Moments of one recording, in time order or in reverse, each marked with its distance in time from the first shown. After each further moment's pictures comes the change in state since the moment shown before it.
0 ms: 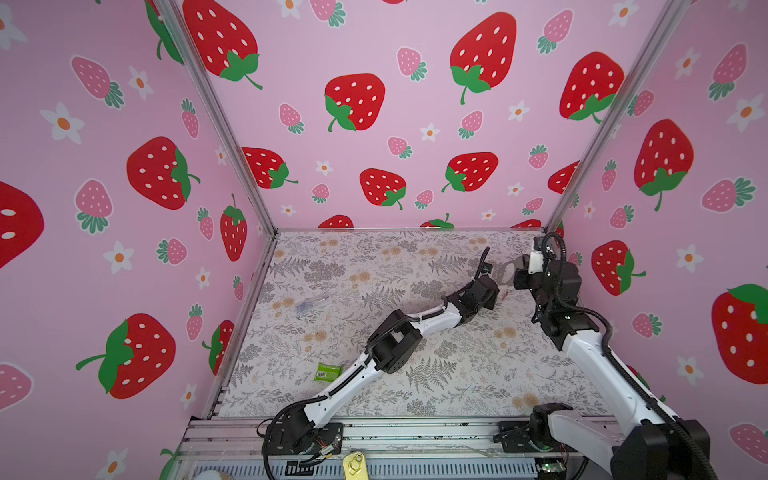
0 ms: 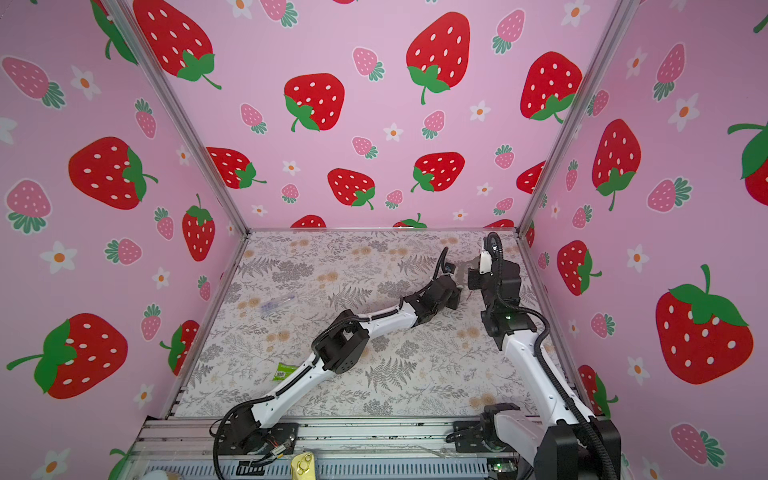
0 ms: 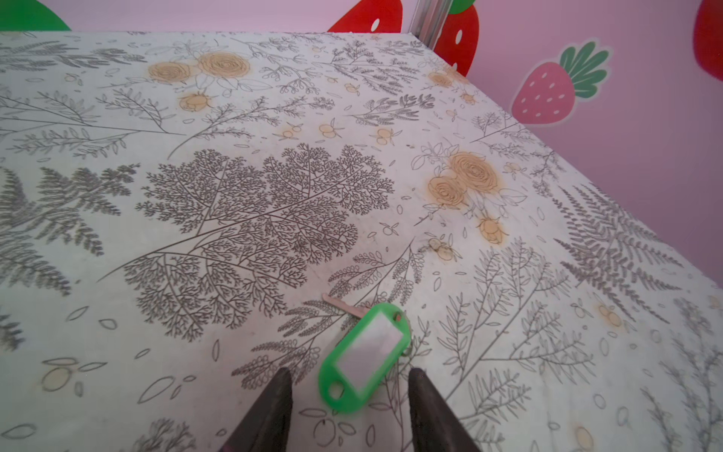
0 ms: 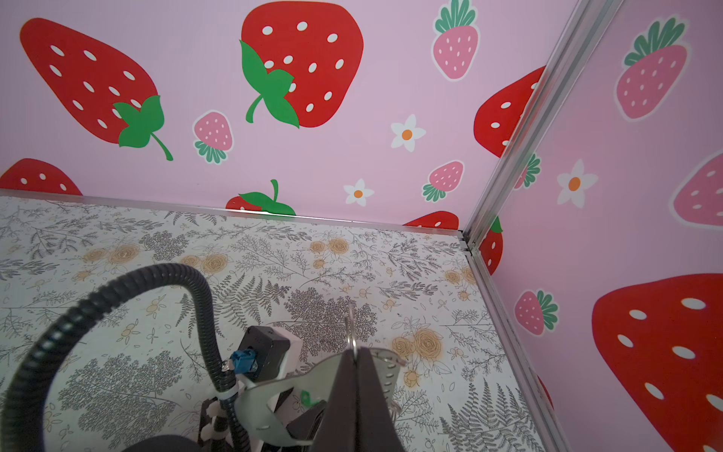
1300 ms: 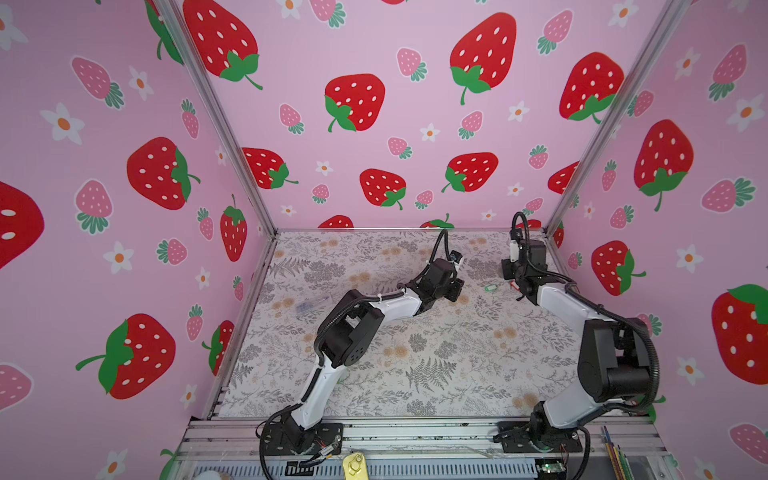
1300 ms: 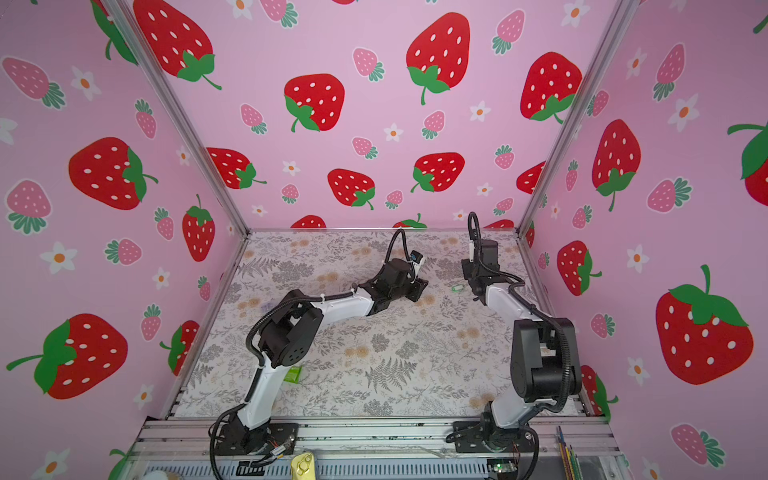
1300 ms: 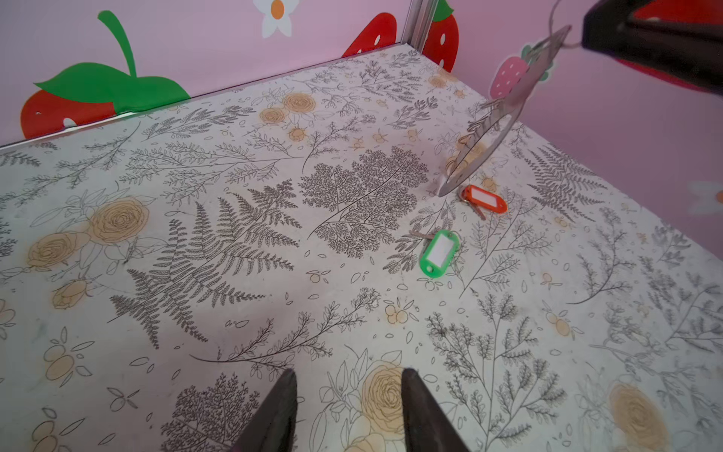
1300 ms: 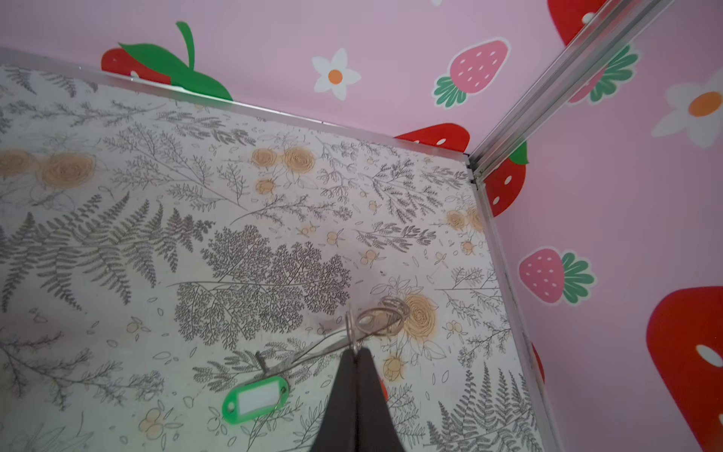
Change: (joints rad) left arm 0.172 -0.566 -0.764 0.168 0.259 0.238; right arm -0.035 0.536 0.265 -0.081 0.074 -0.105
